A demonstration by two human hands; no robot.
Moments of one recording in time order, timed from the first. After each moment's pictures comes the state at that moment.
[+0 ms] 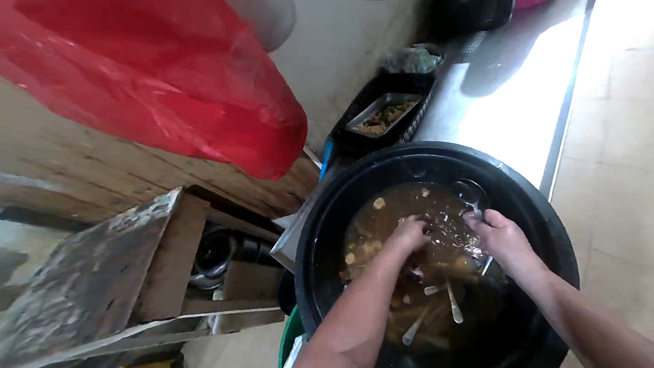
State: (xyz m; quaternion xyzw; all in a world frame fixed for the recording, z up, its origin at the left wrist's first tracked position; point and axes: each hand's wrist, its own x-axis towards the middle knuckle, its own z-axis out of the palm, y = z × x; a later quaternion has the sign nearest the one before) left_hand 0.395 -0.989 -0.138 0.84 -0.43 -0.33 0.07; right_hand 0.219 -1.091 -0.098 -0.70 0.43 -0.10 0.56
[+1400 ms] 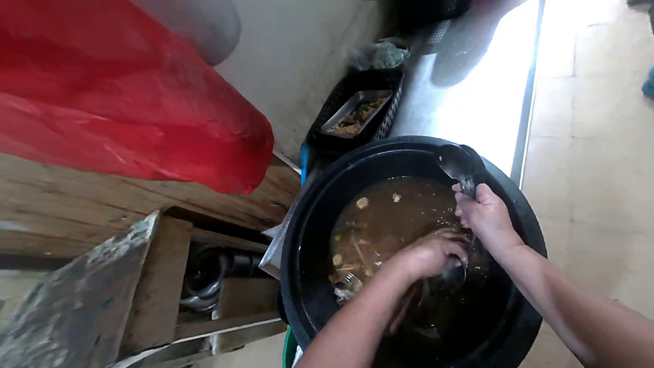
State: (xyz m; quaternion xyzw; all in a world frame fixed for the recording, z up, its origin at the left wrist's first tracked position) left_hand 0.313 -0.982 -0.091 0.64 -0.66 -0.36 0.17; right_hand 0.217 -1.101 -0.087 -0.66 0.42 -0.22 0.59
